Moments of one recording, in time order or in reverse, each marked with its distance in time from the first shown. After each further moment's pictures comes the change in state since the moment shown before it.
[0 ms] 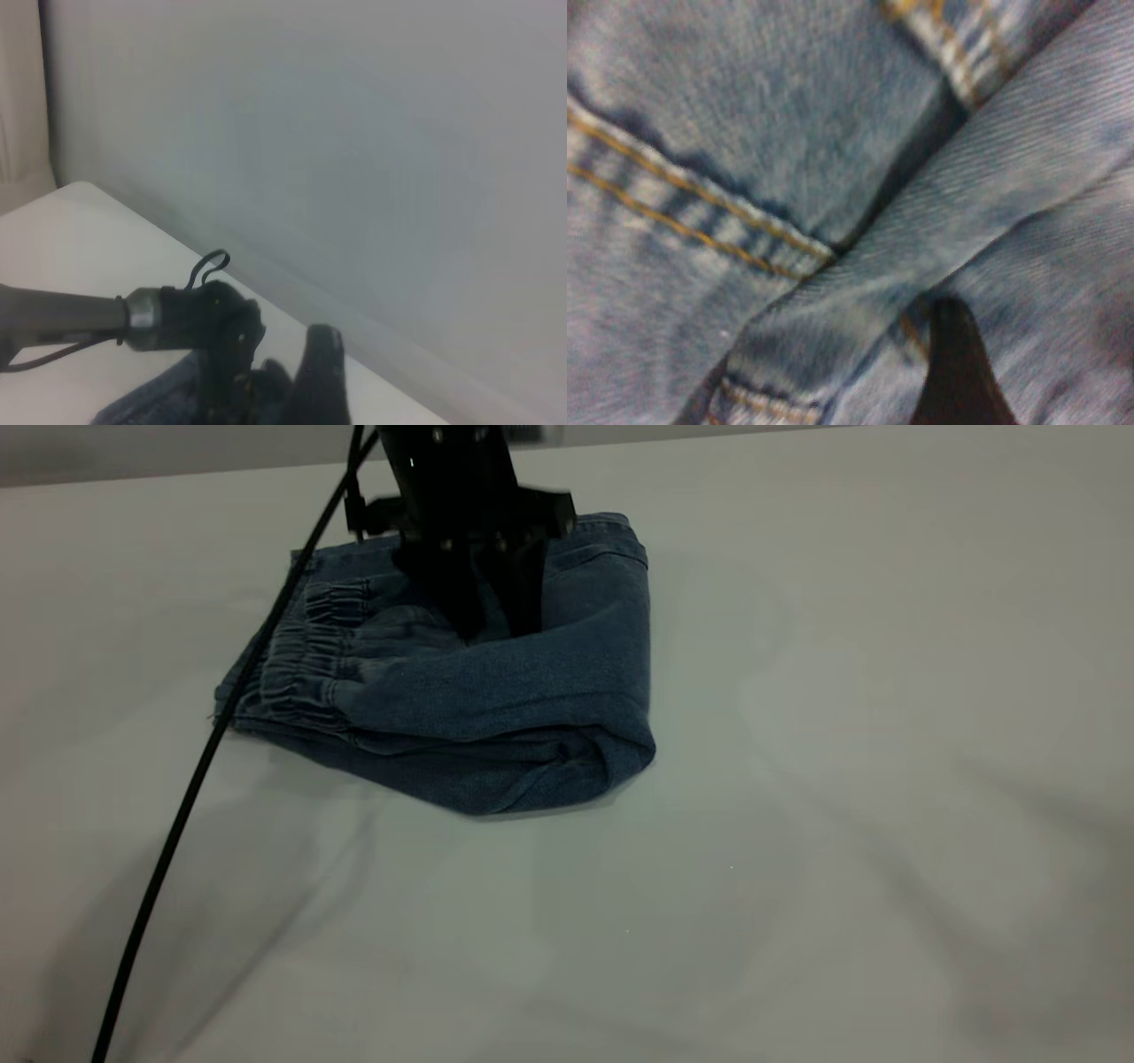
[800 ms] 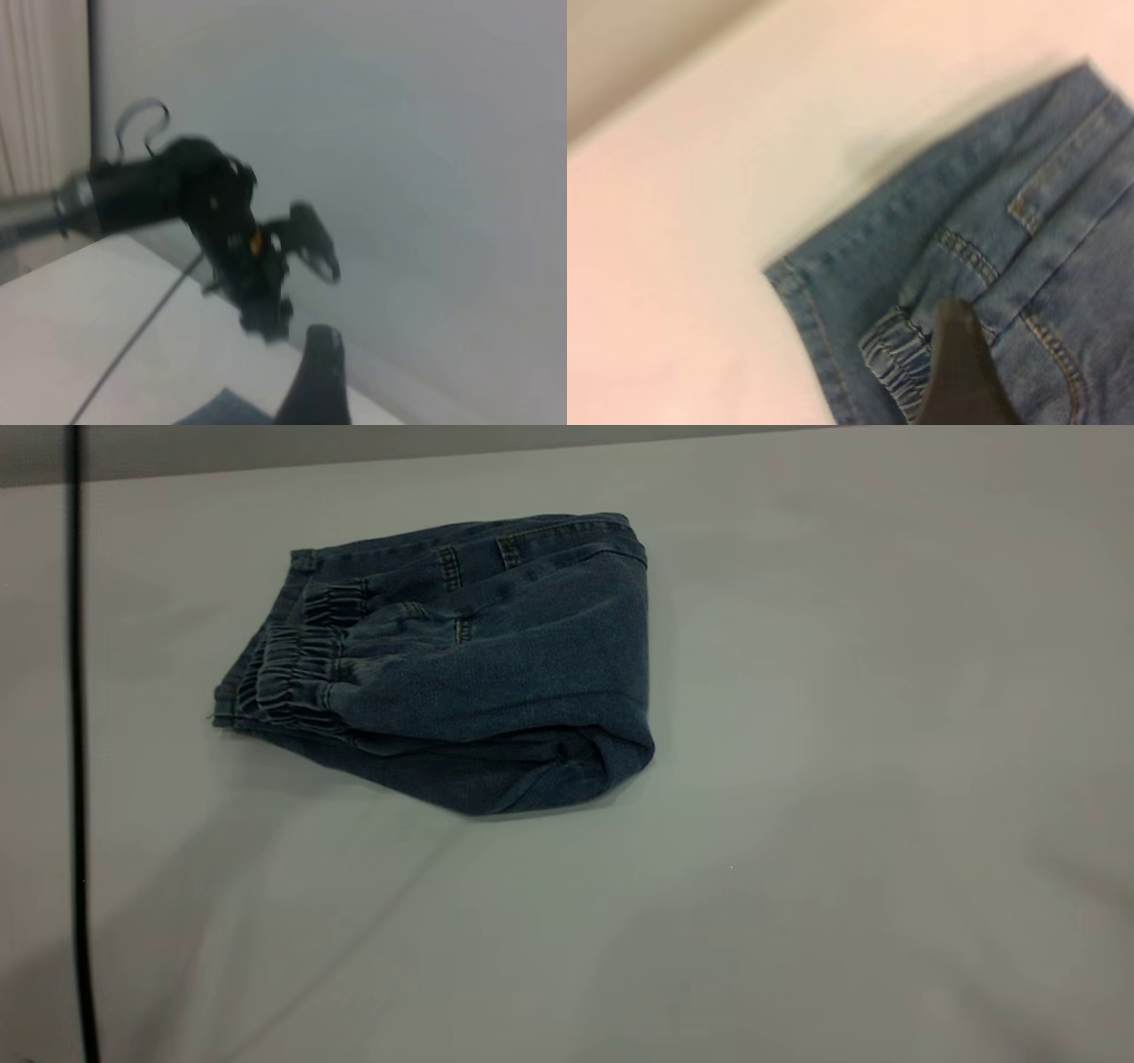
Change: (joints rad) left arm 0.002 -0.476 -0.048 0.299 0.002 -0.025; right arm 0.000 -0.141 0.000 0.056 0.046 0.000
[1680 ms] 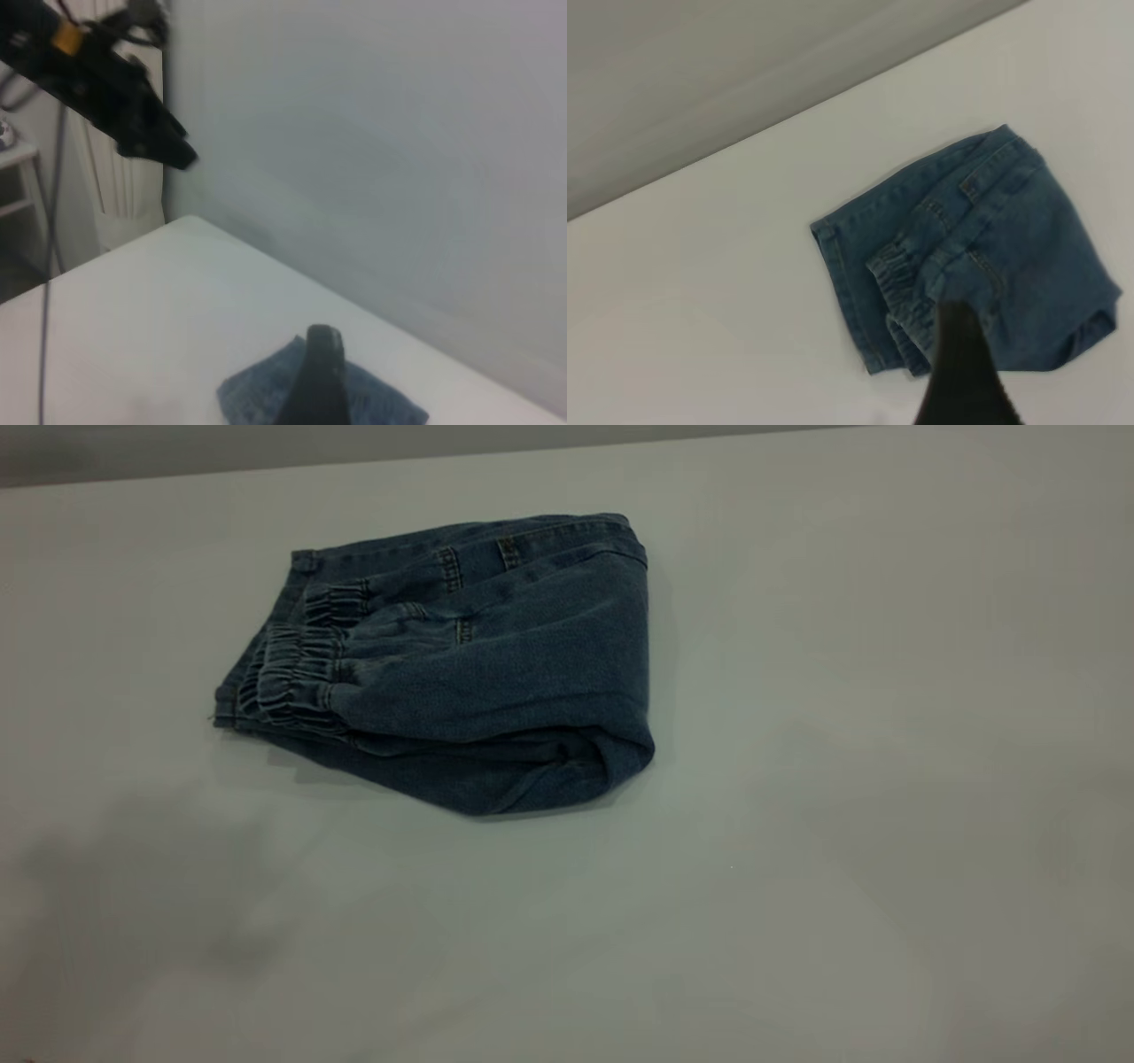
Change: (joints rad) left arm 0.000 -0.894 0.546 -0.001 -0.002 -0.063; right arm 0.000 -0.352 0.158 0.032 0.196 0.108
